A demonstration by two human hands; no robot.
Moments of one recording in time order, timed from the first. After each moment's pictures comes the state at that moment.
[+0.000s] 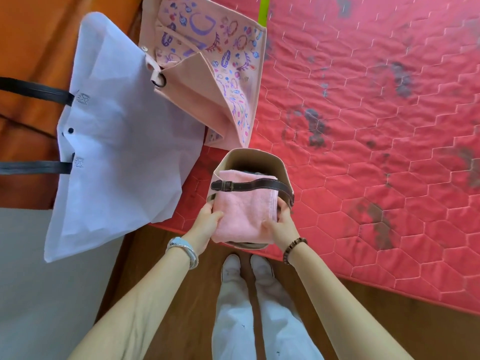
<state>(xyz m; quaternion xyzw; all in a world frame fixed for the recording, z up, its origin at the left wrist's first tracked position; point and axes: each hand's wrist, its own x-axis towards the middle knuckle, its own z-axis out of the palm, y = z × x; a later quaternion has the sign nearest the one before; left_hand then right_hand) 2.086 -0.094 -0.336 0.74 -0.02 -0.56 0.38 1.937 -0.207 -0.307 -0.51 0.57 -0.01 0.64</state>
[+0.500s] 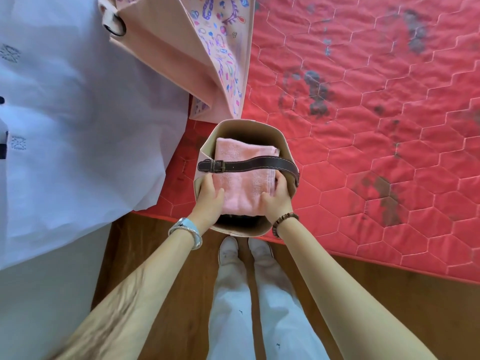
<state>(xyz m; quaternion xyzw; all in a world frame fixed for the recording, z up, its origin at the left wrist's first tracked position) 2.079 -0.118 -0.390 0.82 -0.19 -0.44 0.30 1.954 -0.212 -0.369 -0.58 0.62 -0.02 0.53</state>
